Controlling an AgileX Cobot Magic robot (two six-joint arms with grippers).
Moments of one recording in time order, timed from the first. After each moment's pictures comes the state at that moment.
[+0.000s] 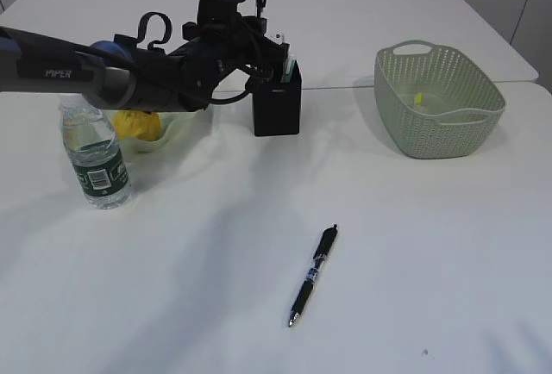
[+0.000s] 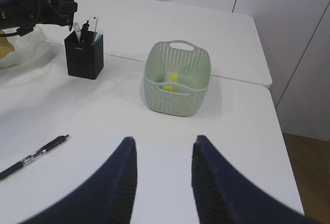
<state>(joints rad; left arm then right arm) -0.47 2.36 -1.73 -0.27 -0.50 0.24 0.36 0.11 -0.64 -0.30 0.94 0.09</state>
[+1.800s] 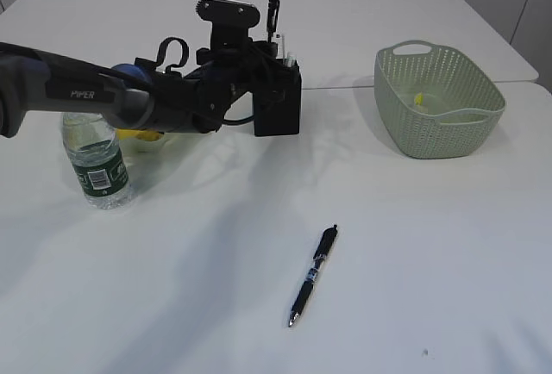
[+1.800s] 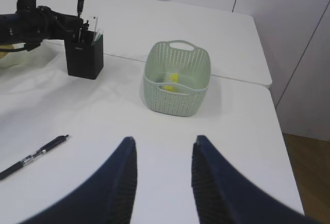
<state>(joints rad) -0.50 2.42 -1.73 -0.27 -0.51 0.18 0.36 0.11 -0.64 -0.30 0.94 0.09</state>
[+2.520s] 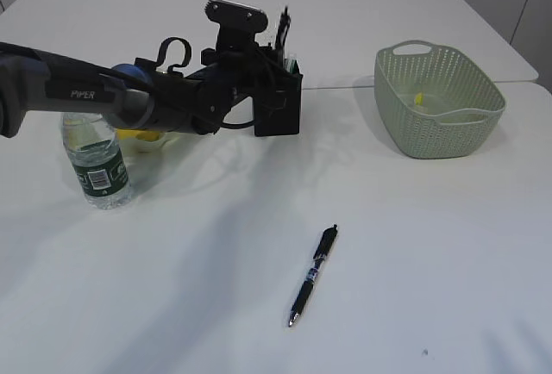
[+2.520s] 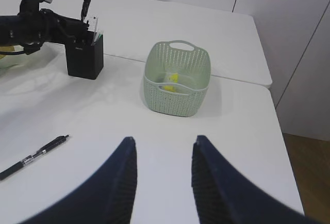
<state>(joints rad) -0.50 2.42 -1.73 -0.20 -0.48 0.18 0.36 0.11 -0.64 -0.30 0.94 0.09</state>
